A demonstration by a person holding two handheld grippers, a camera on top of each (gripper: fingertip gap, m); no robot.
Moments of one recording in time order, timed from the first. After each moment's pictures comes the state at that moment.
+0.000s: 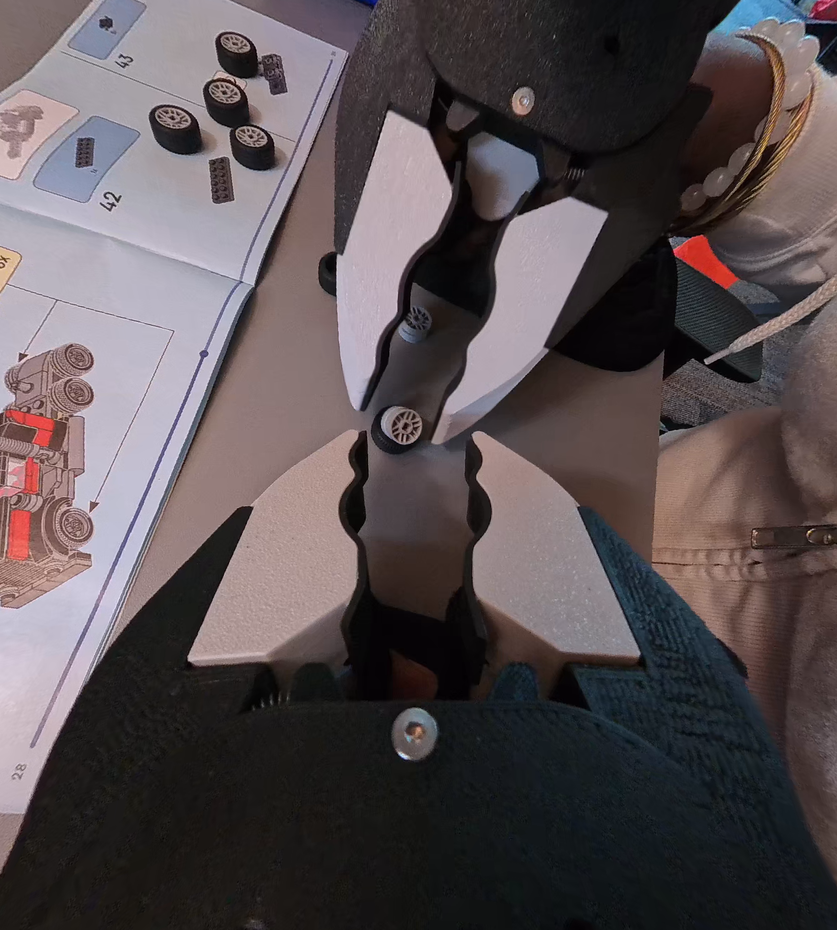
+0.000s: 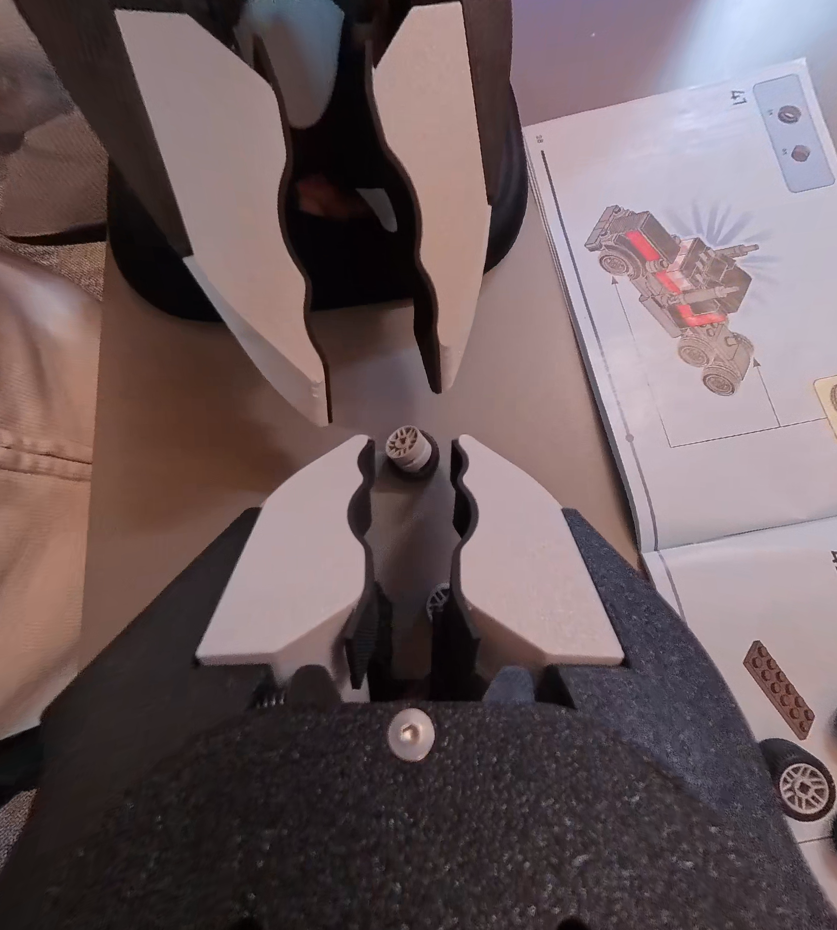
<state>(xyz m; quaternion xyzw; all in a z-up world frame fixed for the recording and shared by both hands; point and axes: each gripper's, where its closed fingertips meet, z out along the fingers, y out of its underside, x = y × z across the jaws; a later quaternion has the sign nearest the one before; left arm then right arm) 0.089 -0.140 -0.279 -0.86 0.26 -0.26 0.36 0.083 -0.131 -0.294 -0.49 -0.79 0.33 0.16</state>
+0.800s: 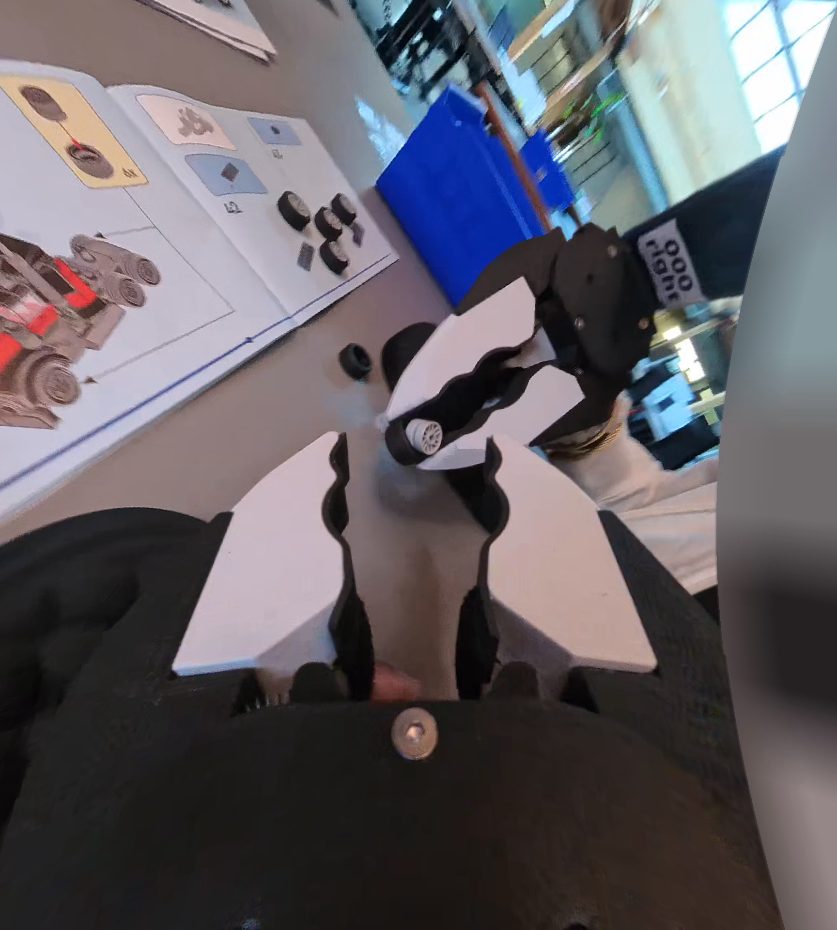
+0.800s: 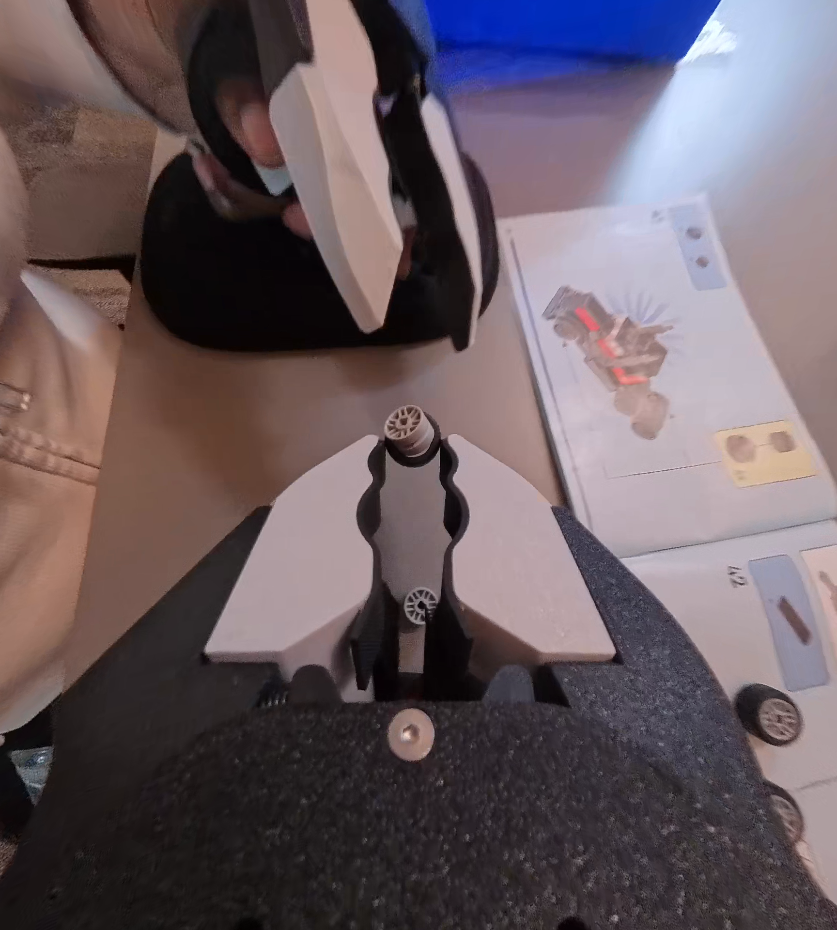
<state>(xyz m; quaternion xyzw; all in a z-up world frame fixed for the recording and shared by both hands) 0.065 -0.131 -0.240 -0.79 -0.04 -0.45 0.40 0.080 -0.126 -0.264 -0.46 -0.79 0.35 0.22</state>
